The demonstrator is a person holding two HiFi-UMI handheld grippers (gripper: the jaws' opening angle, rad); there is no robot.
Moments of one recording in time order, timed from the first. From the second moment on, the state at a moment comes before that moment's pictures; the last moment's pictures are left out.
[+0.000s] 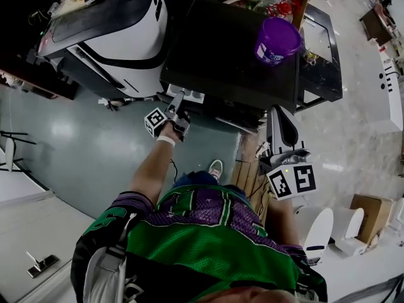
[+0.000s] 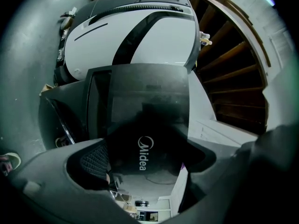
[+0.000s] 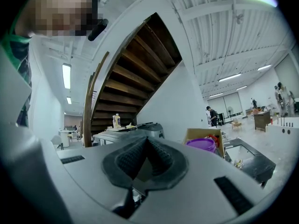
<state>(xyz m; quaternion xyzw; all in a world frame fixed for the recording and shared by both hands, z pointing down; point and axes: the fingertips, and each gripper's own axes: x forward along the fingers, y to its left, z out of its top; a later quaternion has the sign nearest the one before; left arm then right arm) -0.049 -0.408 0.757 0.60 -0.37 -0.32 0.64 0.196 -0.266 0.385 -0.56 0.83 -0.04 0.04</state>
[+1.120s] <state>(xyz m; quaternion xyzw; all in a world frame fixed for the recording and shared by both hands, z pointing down) -0.065 -0.344 0.753 0.59 -0.37 -0.30 0.65 0.177 -0.242 0.370 -0.54 0.84 -0.03 0.05</state>
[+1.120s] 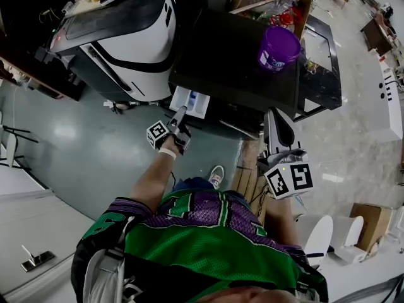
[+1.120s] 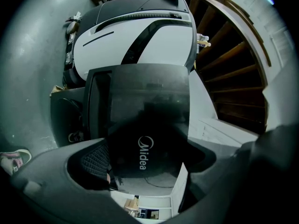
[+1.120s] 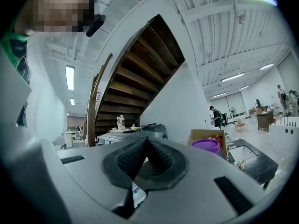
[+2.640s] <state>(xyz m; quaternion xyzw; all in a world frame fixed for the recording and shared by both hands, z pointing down) -0.087 -0.289 0.752 0.61 -0.36 -0.27 0.65 0.155 -0.151 0.373 -0.59 0.81 -0.04 0.03</state>
